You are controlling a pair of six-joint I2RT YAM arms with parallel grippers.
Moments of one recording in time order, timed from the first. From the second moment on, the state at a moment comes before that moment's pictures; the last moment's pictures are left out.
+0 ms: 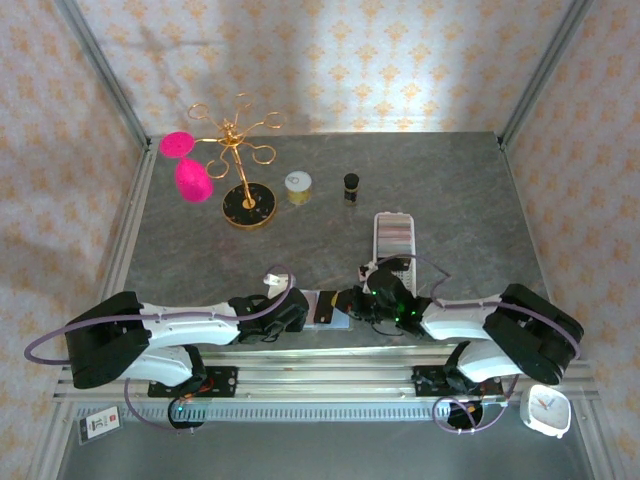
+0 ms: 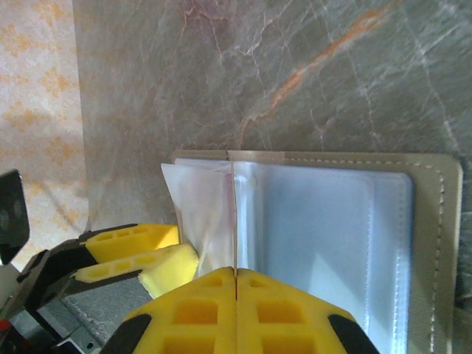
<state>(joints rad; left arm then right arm) -1.03 1.31 0.48 -0.23 -0.29 -1.01 0.87 1.36 0.30 0.44 -0.26 1.17</state>
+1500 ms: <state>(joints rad) -1.03 1.24 0.32 0.04 -0.29 -1.10 0.92 1.53 0.38 0.53 -0.28 1.22</state>
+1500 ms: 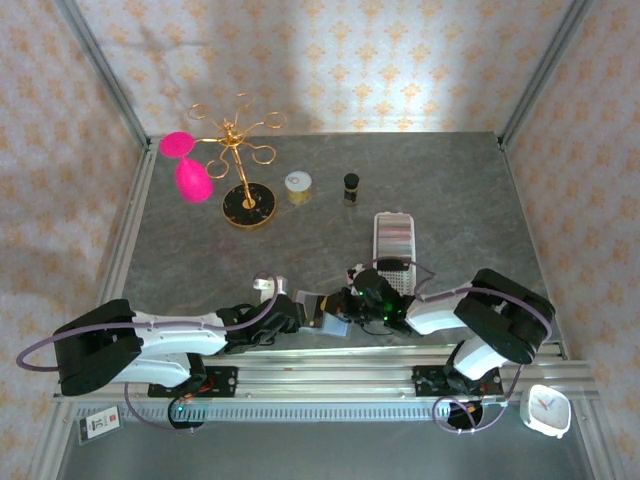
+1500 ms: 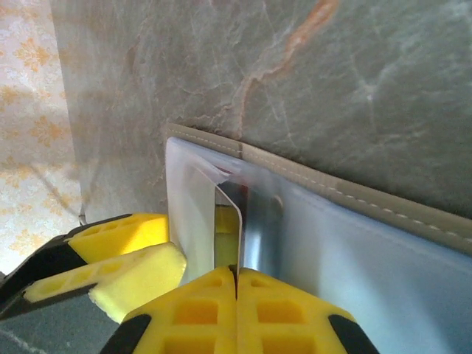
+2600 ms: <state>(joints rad) -1.05 1.27 0.31 0.06 -0.34 -1.14 0.96 1.27 0.49 0.06 -0.04 1.11</state>
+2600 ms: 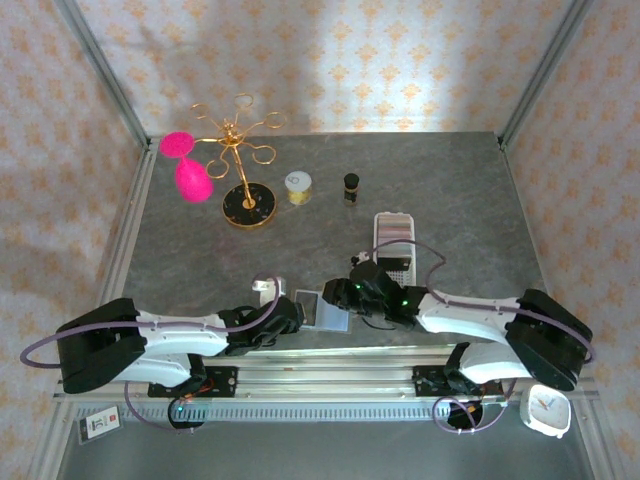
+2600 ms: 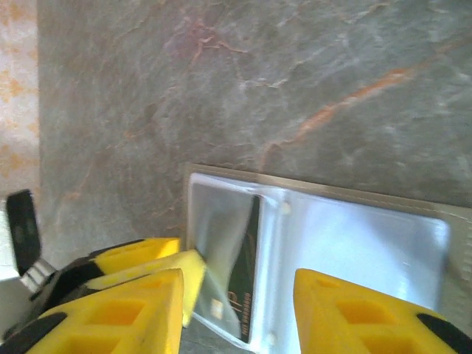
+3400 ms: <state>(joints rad) -1.07 1.28 0.31 0.06 -0.35 -1.15 0.96 1.32 0.43 0.05 -0.06 1.12</state>
